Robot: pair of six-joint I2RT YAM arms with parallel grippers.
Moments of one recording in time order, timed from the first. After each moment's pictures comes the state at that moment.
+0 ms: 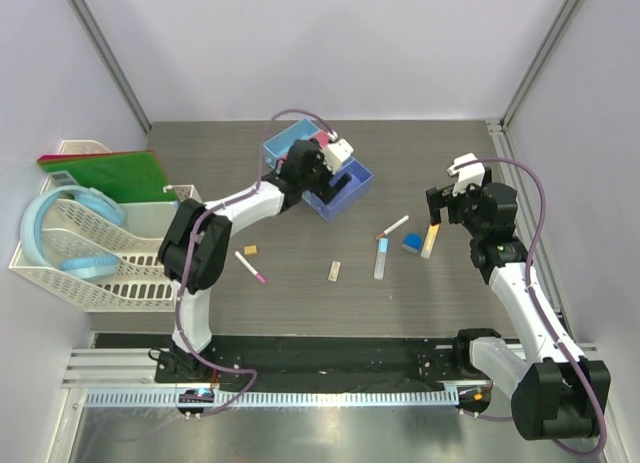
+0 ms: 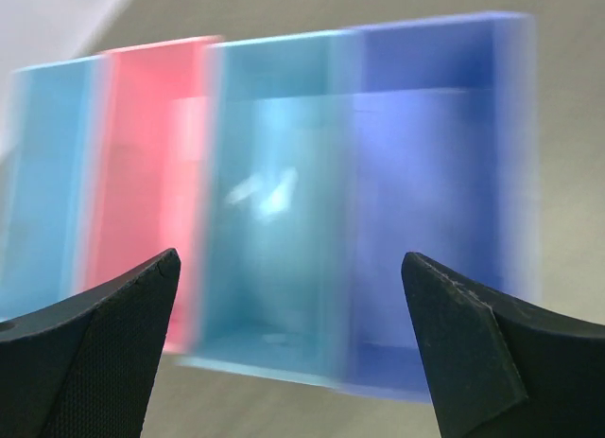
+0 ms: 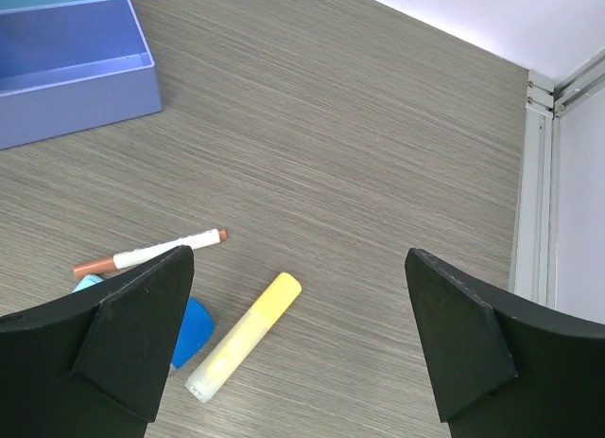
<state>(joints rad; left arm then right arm) -0.59 1.97 1.39 0.05 0.07 0.37 0.02 0.96 0.67 0.00 -0.18 -0.30</state>
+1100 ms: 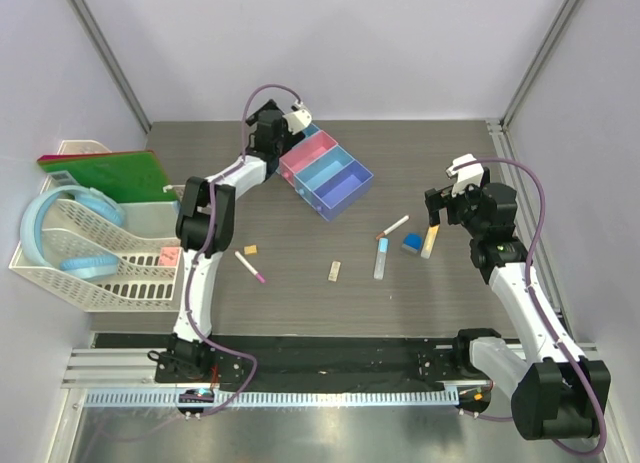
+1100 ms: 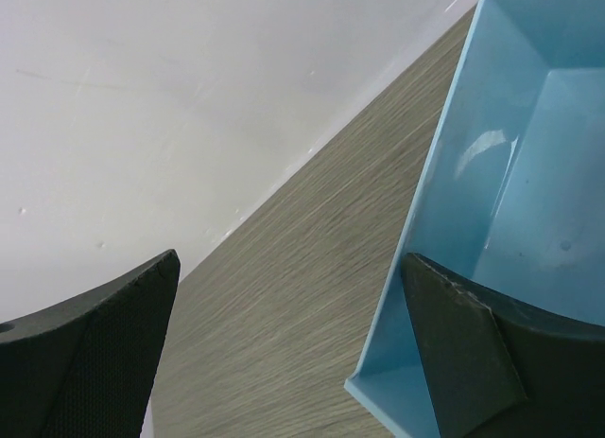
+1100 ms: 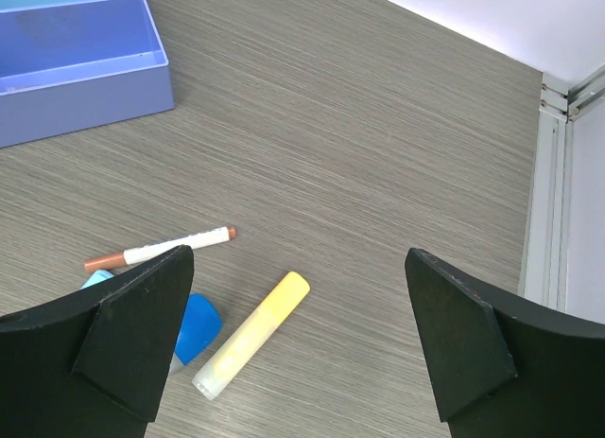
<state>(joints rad) -0.32 2.36 1.83 0.23 -0.25 0.79 0.02 0.96 0.67 -0.01 -0.21 -0.30</state>
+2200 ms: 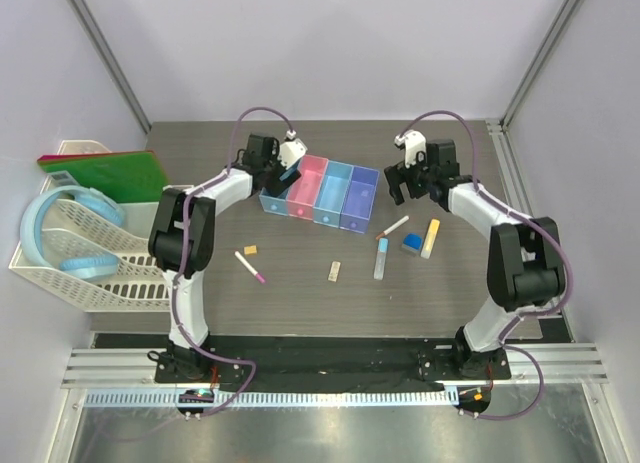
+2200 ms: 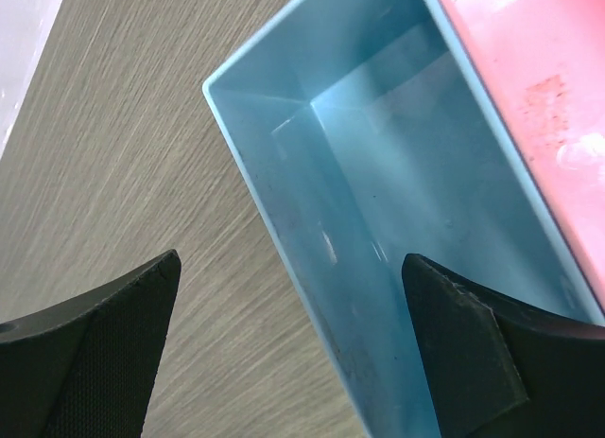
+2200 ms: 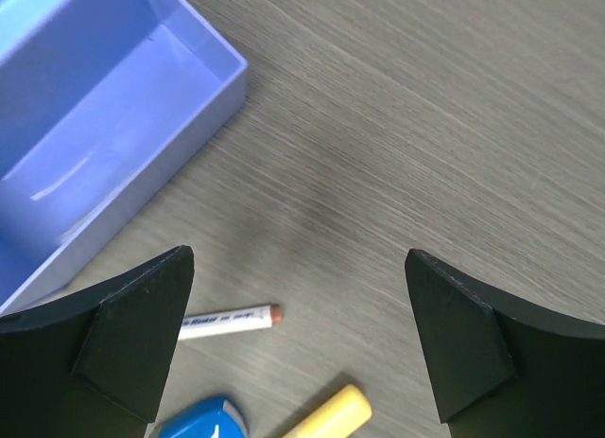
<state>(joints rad) -0.32 2.06 1.45 -0.10 -0.04 0.66 0.17 1.64 1.09 -0.10 -0.19 -0.31</state>
